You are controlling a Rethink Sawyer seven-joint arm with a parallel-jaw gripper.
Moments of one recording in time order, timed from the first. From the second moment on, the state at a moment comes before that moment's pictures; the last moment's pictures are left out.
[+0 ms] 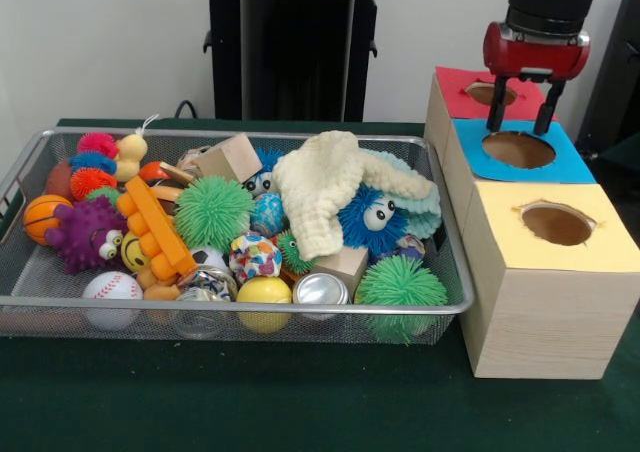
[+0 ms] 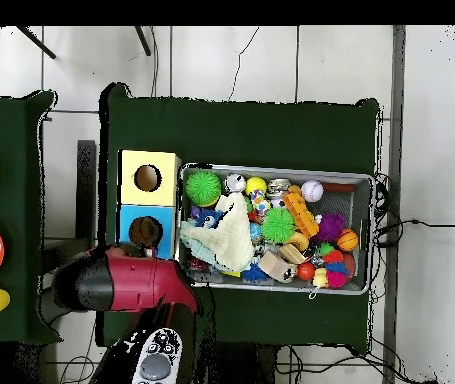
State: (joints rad) arm 0.26 -0.68 -0.18 1.83 0.20 0.37 1.71
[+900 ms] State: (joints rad) arm 0.20 -0.70 -0.16 1.86 0.20 0.38 1.71
